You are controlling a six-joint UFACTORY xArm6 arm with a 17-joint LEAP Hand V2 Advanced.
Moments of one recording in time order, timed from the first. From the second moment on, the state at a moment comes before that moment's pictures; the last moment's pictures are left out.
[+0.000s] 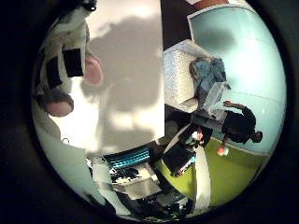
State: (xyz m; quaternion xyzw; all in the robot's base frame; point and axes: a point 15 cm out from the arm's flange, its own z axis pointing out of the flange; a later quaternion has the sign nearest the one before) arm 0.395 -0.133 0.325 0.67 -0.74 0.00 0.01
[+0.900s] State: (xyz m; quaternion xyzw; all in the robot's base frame) arm 0.360 0.119 0.493 0.79 -0.60 0.06 -0.07
